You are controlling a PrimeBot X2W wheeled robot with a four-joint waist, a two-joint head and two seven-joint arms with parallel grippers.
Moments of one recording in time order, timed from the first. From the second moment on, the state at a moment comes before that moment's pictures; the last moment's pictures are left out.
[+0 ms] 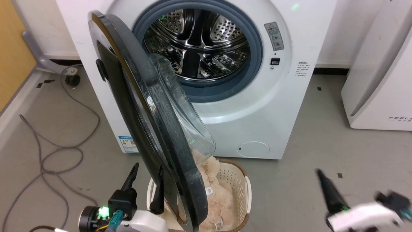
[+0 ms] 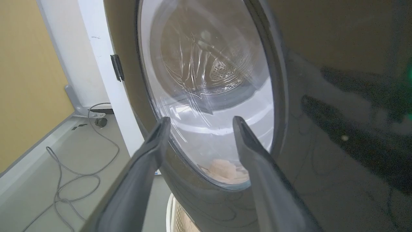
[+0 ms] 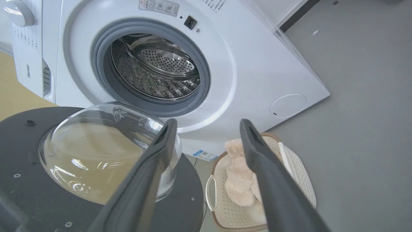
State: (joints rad) left arm -0.06 0.07 -0.17 0.24 -0.09 0.05 -0.26; right arm -0.09 -0.18 0.16 0.35 1.15 0.13 -0.06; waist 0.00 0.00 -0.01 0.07
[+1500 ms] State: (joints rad) left arm -0.04 0.08 -0.11 0.22 -0.08 0.04 -0.26; right arm 0.17 -0.05 -0.07 -0.07 0.06 0.13 -0.13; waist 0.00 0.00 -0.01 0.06
